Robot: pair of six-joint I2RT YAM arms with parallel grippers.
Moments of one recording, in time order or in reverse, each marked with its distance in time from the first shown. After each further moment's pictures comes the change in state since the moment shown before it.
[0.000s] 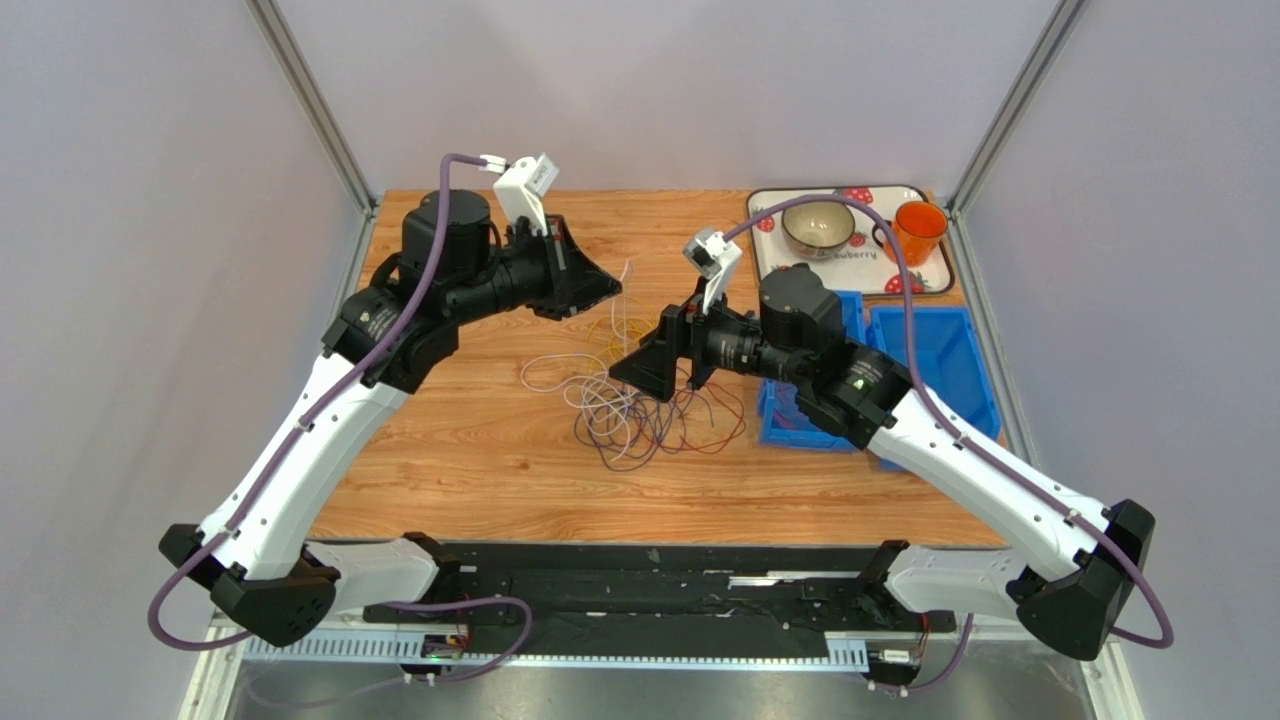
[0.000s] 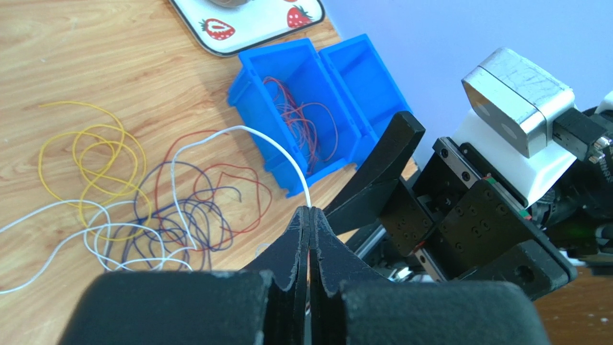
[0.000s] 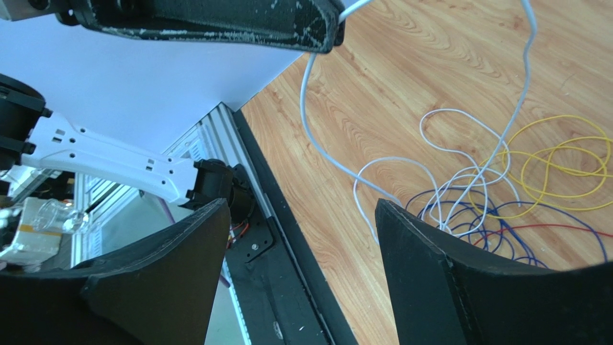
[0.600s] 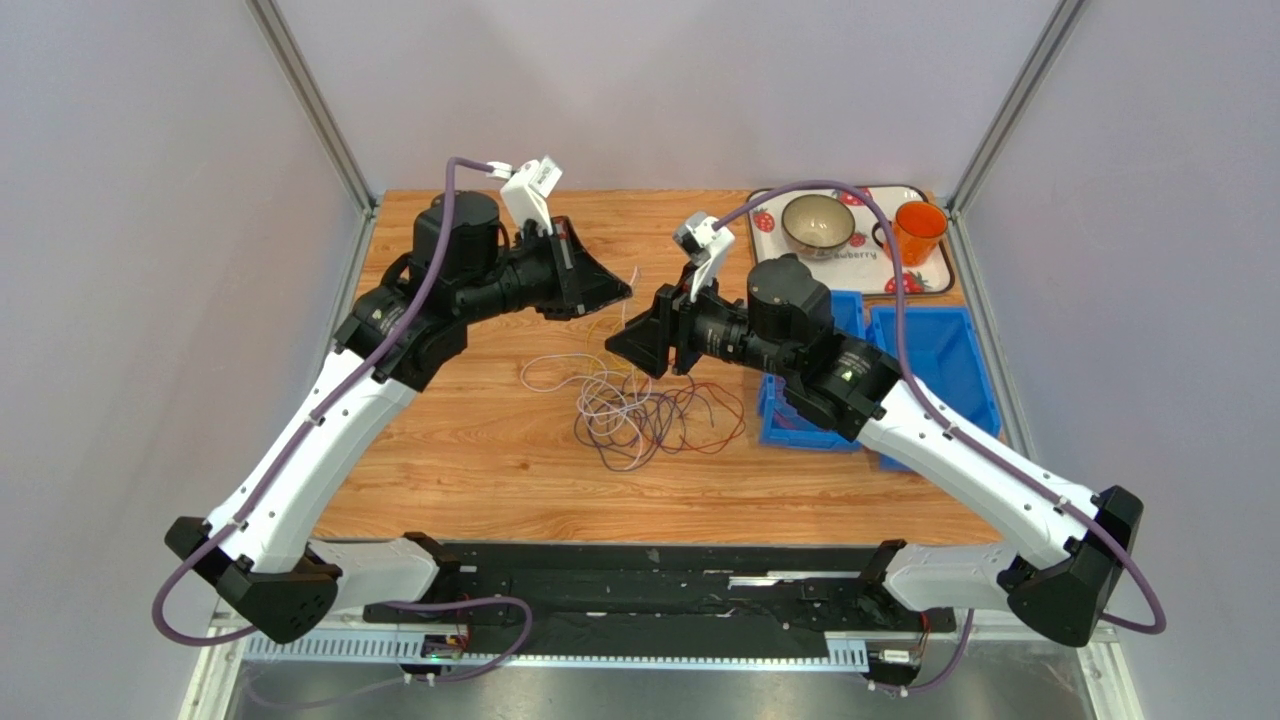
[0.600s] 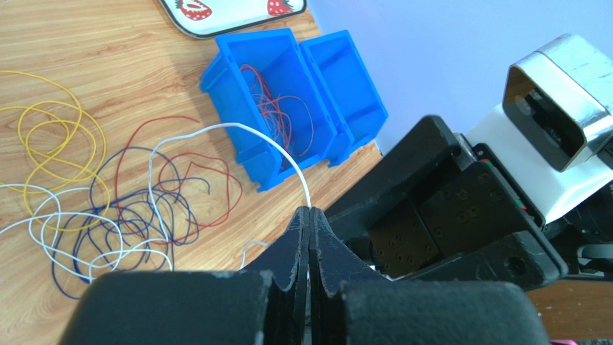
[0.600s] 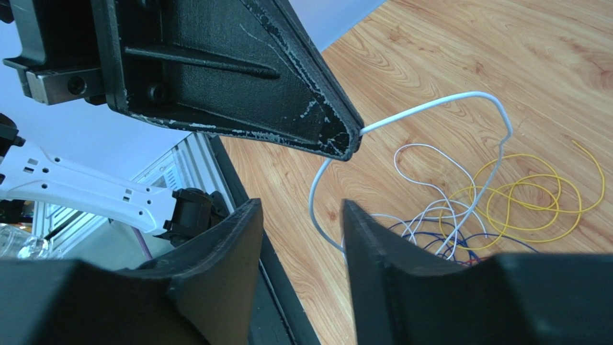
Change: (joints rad) left arm 0.000 0.010 -0.031 0.035 0.034 -0.123; right arm 0.037 0.053 0.071 0.029 0.103 -0.060
